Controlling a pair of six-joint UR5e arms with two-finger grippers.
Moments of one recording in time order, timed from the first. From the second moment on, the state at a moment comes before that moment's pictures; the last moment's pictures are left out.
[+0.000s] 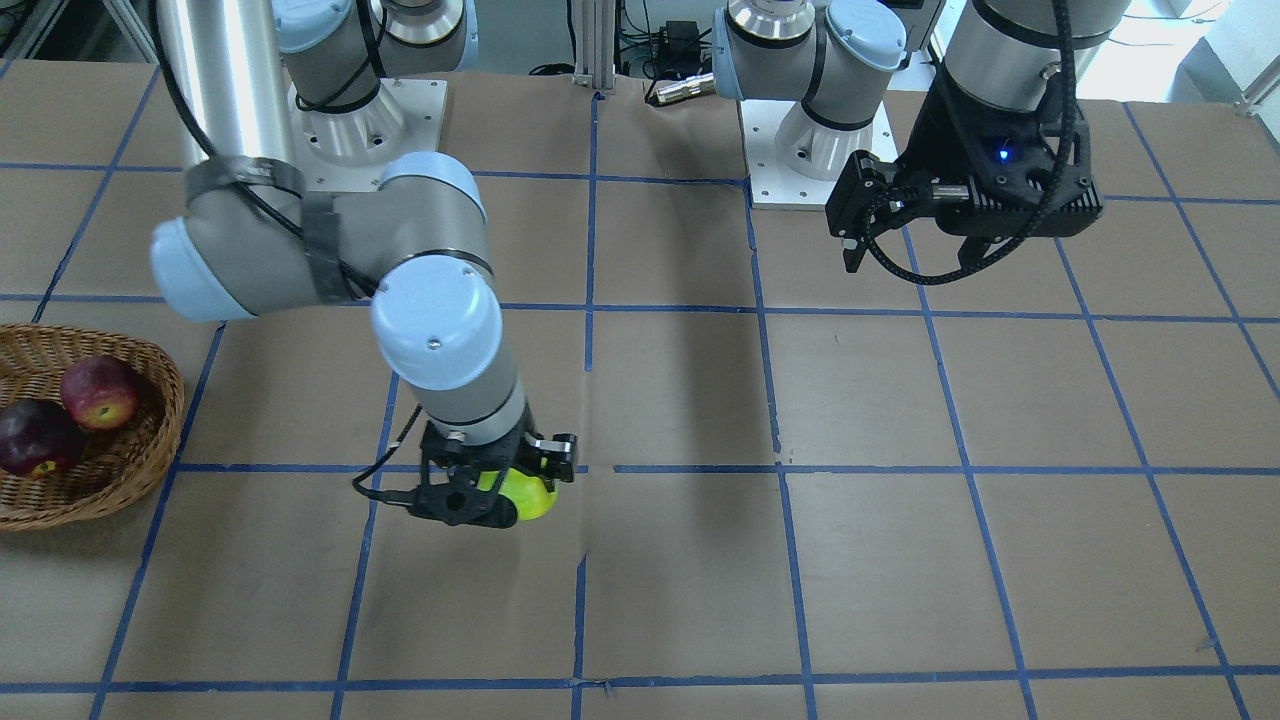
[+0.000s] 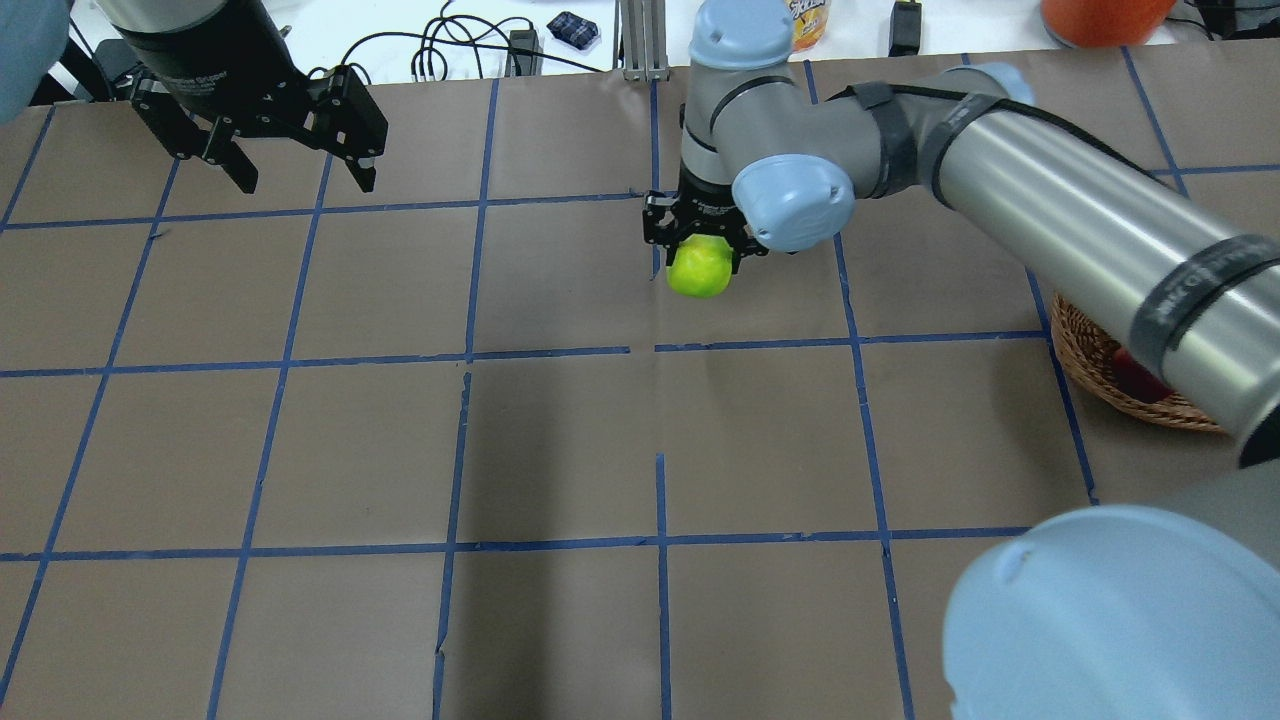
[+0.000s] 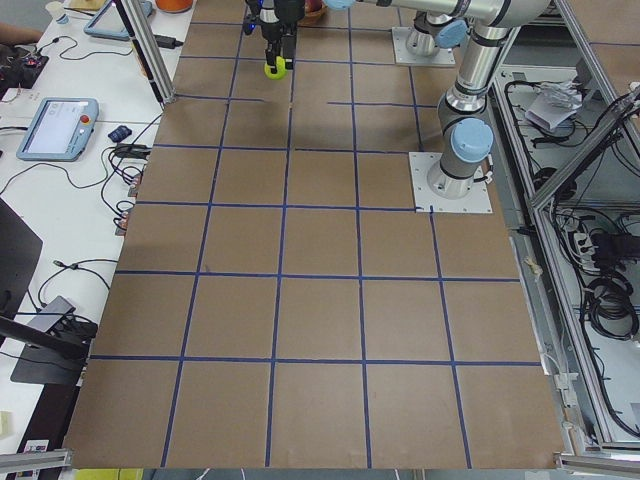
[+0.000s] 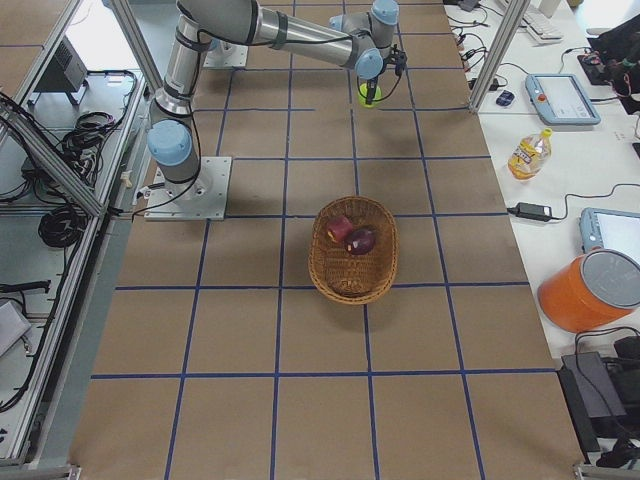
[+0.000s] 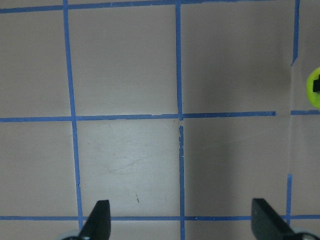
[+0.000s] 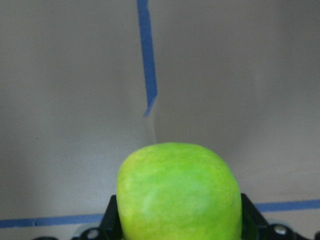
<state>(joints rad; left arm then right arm) -1.57 -1.63 -1.40 -1.65 1.61 0.02 1.77 -1.11 1.50 -1.97 -1.50 0.34</state>
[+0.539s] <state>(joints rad) -1.52 -1.60 -1.40 -1.66 1.61 0.02 1.38 -1.31 1.66 -1.96 -1.61 -0.22</state>
